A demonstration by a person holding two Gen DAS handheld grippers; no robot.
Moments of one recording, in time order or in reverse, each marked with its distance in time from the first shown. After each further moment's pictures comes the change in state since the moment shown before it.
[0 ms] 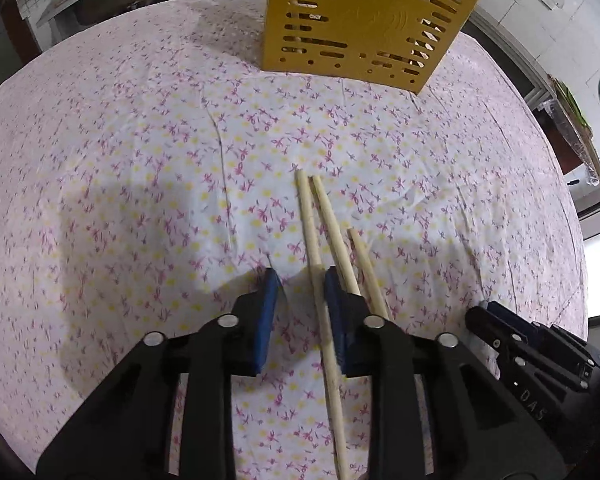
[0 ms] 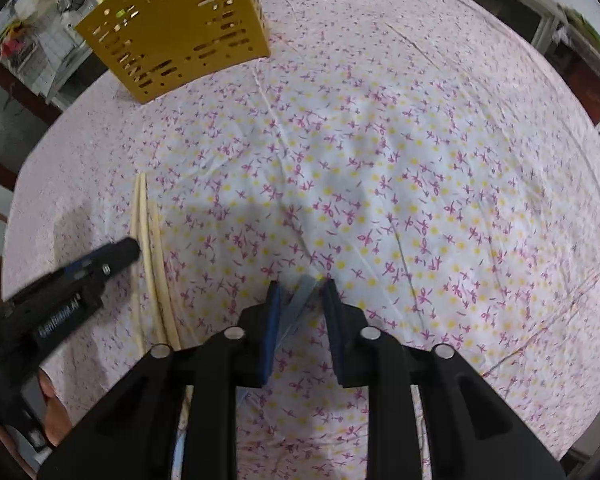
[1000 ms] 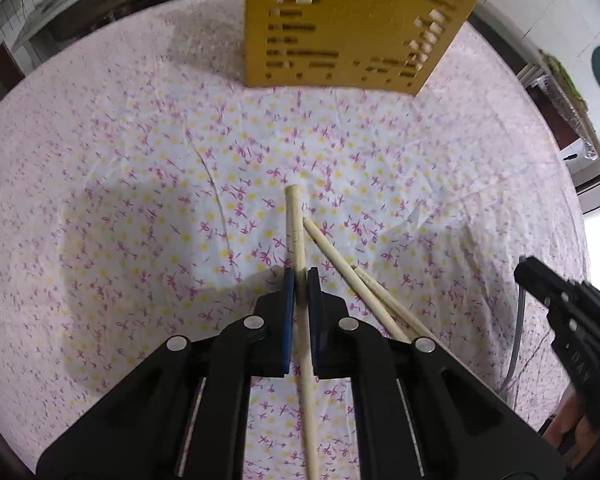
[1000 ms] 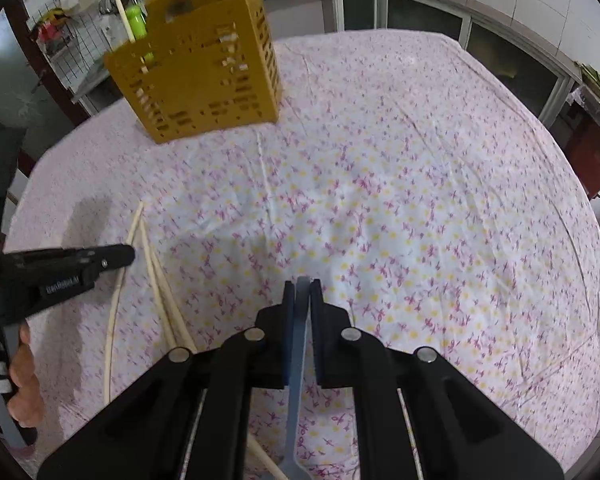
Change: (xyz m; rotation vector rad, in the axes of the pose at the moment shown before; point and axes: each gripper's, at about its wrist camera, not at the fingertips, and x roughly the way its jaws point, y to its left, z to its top) left arm 0.005 -0.002 0.039 0.088 0.027 -0.010; right arm -0.032 -0.028 0.025 -0.110 -0.184 0.048
